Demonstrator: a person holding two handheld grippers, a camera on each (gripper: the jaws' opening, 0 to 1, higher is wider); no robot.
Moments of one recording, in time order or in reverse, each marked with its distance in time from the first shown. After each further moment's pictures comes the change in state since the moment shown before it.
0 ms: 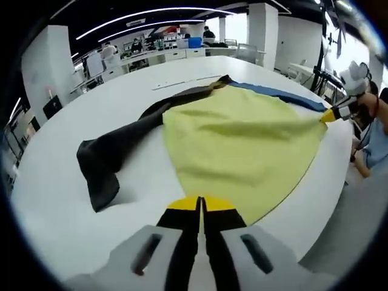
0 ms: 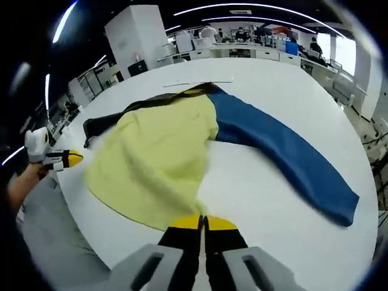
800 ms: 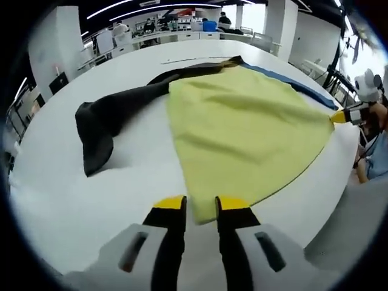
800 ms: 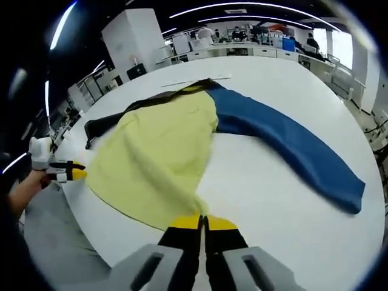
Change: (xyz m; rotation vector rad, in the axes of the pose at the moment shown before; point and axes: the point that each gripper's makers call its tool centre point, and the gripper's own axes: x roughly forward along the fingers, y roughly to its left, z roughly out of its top) left arm 0.001 -0.008 -0.038 -0.105 0.112 0.030; right arm -0.002 0.005 -0.010 0.026 -0.018 0.024
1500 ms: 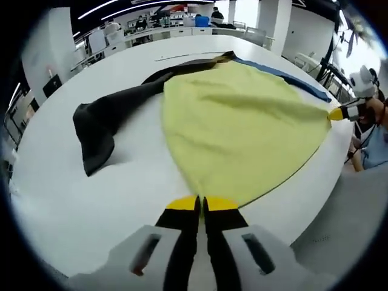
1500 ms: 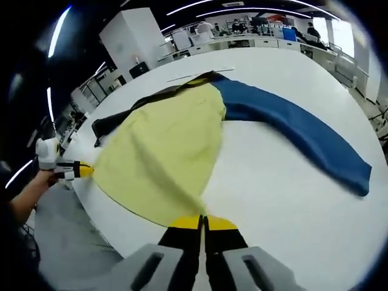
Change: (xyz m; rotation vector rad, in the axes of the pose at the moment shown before) left arm -0.015 0.002 -0.006 0.045 0.042 -0.041; right arm -0.011 0.018 -0.021 0.045 0.063 0.071
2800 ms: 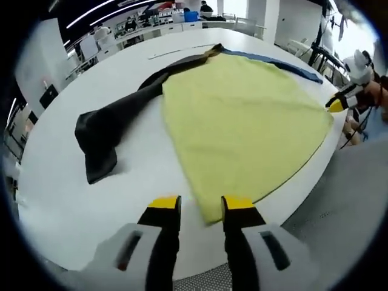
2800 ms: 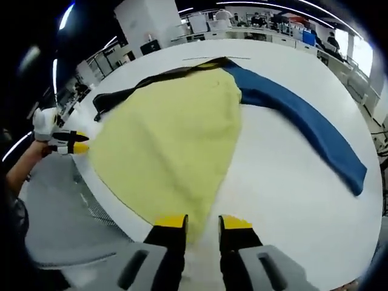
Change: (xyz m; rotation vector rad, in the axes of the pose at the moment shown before) left arm -0.025 0.000 -0.008 0.077 -0.048 -0.005; right arm -0.014 0.007 -0.021 -0.136 0.039 -0.029
